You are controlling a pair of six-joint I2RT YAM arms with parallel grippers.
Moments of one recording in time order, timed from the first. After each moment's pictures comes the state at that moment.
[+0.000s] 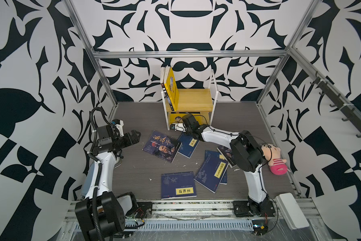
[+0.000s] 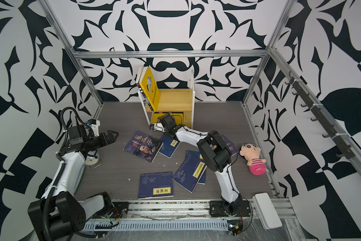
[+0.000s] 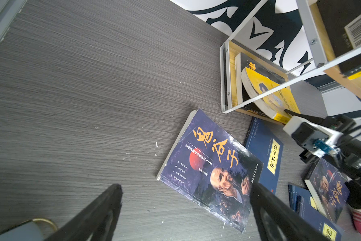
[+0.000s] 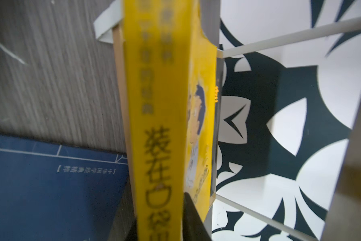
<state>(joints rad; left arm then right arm) 0.28 1.13 0.82 -0.47 0.52 -0.14 0.70 2.12 1.56 -0.15 0.32 -1.05</state>
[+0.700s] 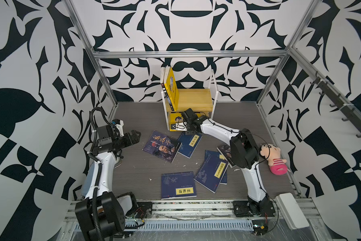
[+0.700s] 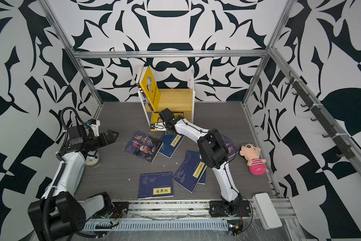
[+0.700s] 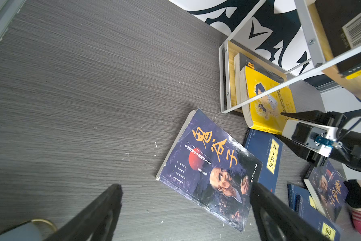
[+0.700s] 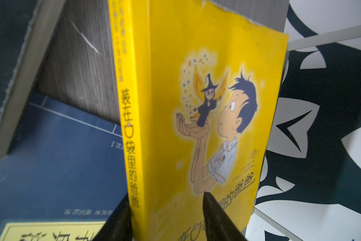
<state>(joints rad) 0.28 1.13 0.82 -0.47 0.52 -0.14 0.67 2.18 1.80 -0.57 0.18 -0.99</state>
